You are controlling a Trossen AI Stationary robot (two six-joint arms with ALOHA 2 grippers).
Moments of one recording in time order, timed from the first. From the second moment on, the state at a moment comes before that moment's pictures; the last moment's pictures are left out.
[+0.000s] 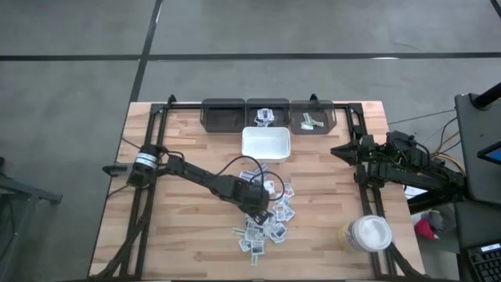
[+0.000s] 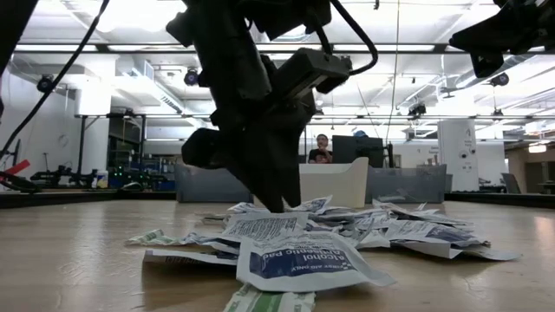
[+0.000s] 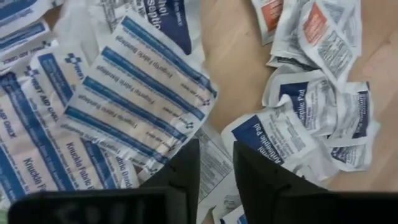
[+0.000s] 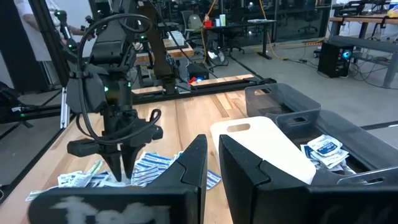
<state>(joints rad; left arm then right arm) -0.23 2.00 1.40 -0.48 0.00 -1.02 -0.29 0.08 0.40 -0.42 -0.18 0.10</state>
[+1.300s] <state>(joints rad) -0.24 2.02 1.44 -0.35 0.02 -0.31 -0.29 0.08 0.40 -0.42 -0.18 0.10</state>
